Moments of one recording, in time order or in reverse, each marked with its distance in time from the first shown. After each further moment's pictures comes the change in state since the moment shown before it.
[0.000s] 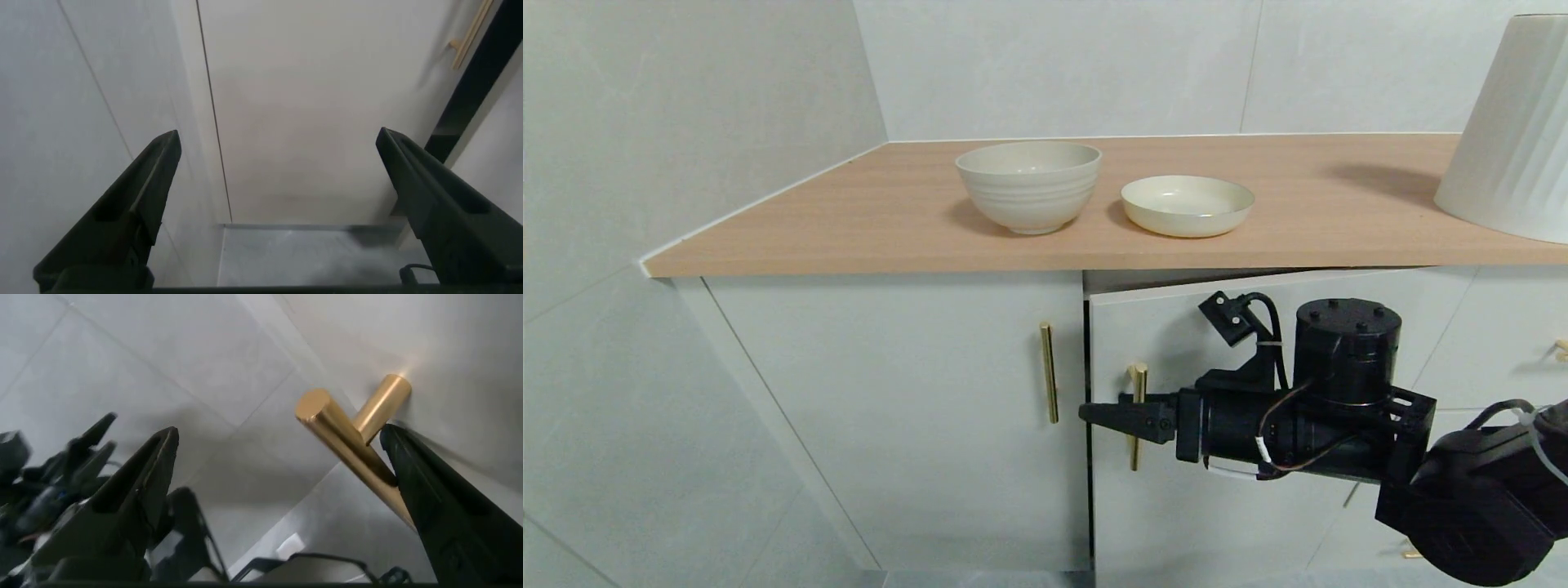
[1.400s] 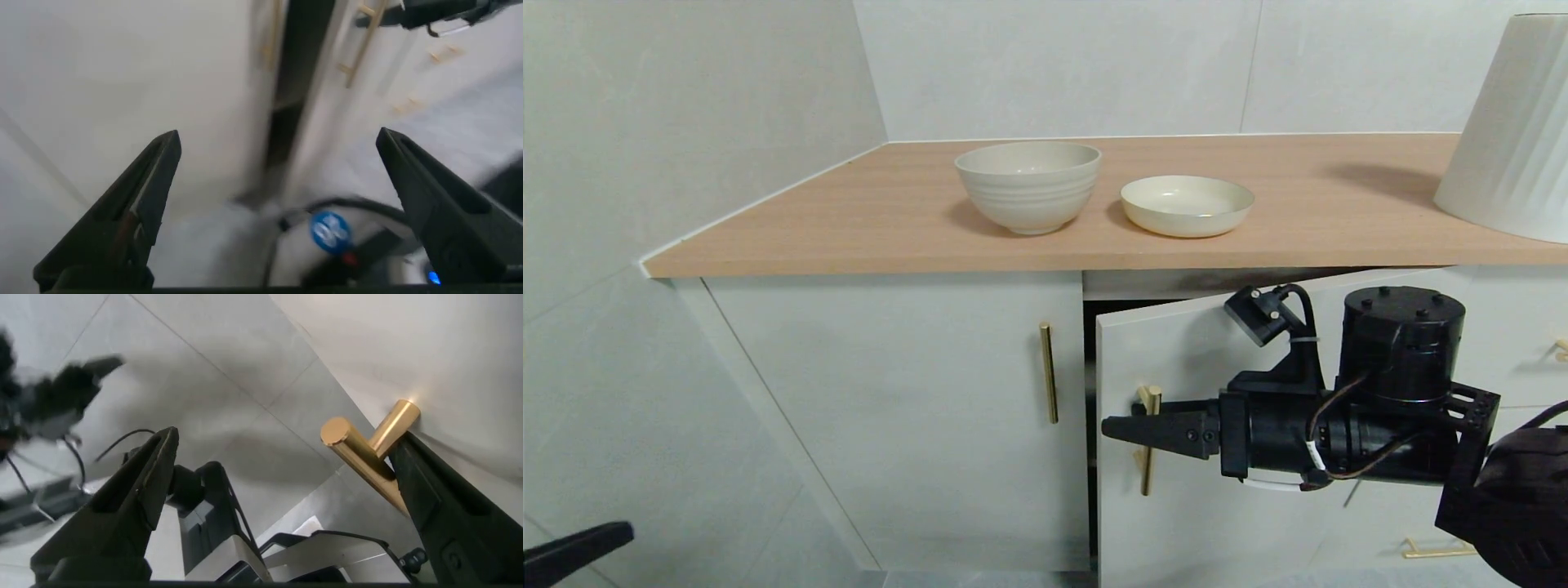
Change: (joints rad) left arm -0.035 0.597 -0.457 0.109 -0.544 0.012; right arm -0.018 -0.110 0.040 0.083 0.109 0.002
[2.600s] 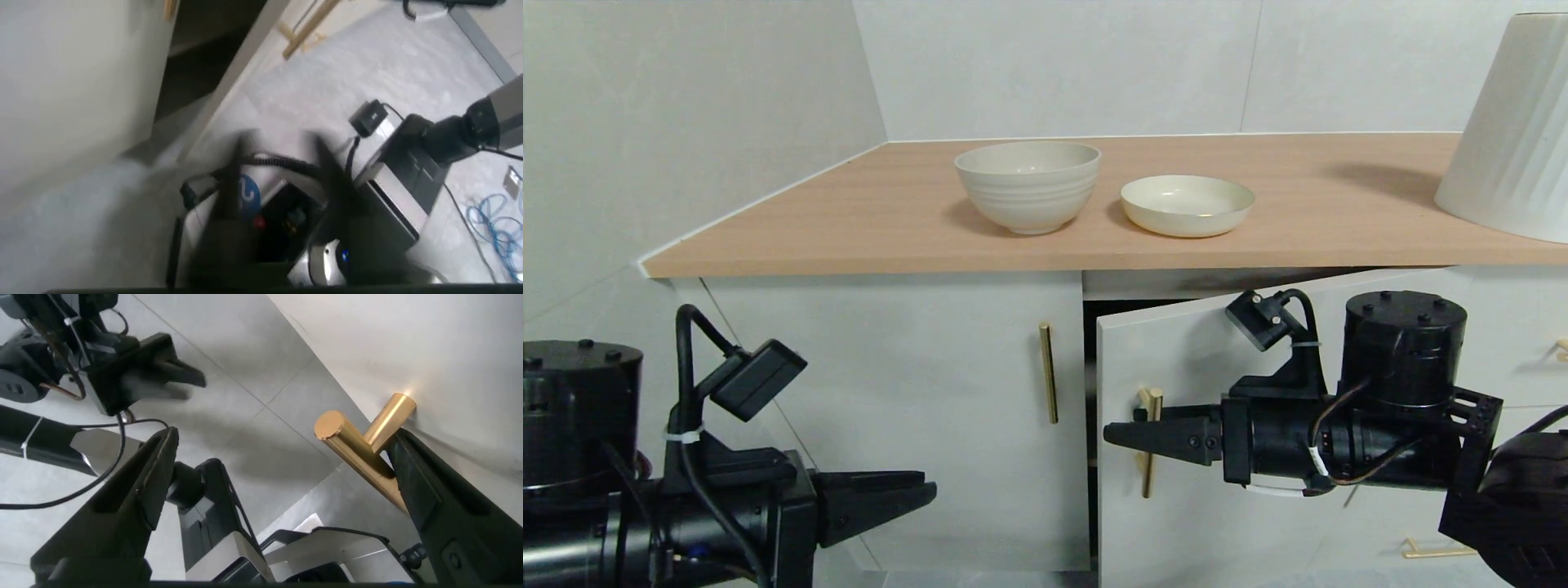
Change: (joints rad) left arm -0.323 0.682 -0.049 -0.375 -0.032 -0.214; right arm 0.001 -0.001 0.015 0.000 0.003 0.000
